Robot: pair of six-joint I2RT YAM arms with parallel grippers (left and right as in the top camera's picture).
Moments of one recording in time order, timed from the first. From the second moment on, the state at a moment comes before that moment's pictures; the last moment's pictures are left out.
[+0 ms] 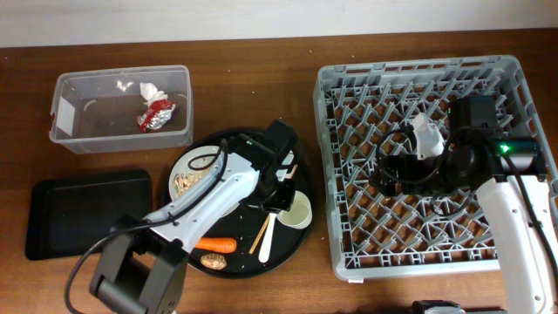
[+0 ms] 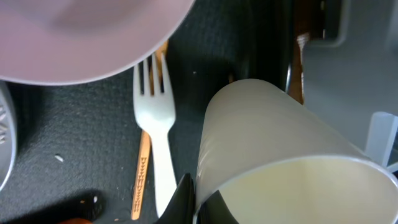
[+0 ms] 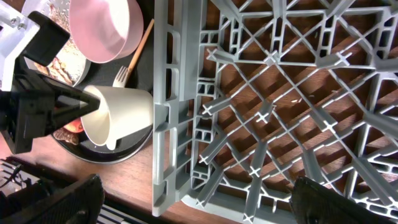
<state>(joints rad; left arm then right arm) -0.61 1.80 1.31 -1.01 0.22 -0.34 -0.04 1.33 1.30 -1.30 -0.42 -0.04</state>
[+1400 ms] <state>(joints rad) -0.34 1.72 1.45 -0.82 1.40 -0.02 0.06 1.33 1.30 -1.12 -1.23 -0.45</state>
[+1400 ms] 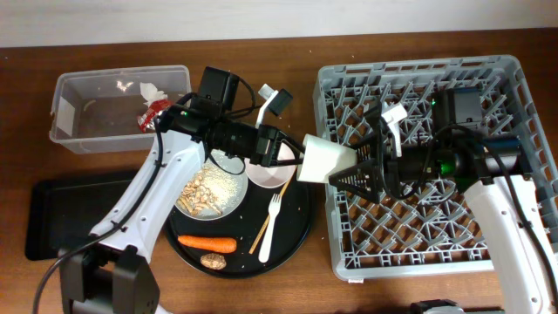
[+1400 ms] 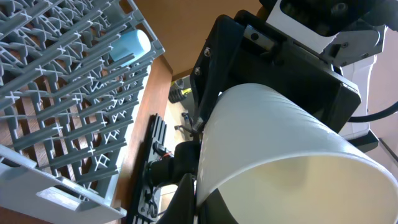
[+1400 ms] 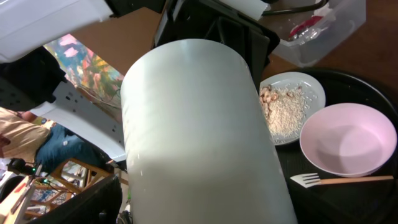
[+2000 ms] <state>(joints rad) -0.34 1.72 1.45 -0.80 1.30 -0.02 0.06 1.33 1.30 -1.13 -1.19 -0.47</state>
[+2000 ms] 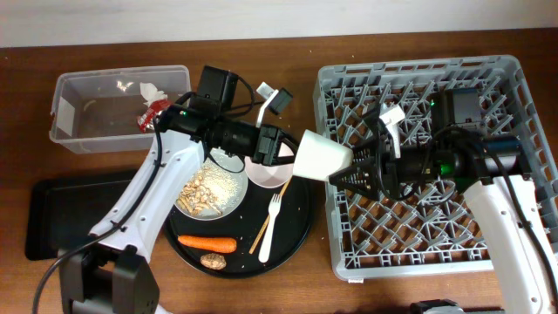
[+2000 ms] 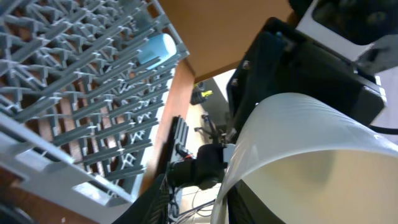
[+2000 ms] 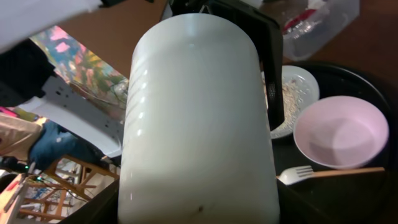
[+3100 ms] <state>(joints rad) -0.17 1.72 1.45 -1.17 0.47 -0.02 -0.67 1.68 1.46 -1.32 -0.16 0.07</state>
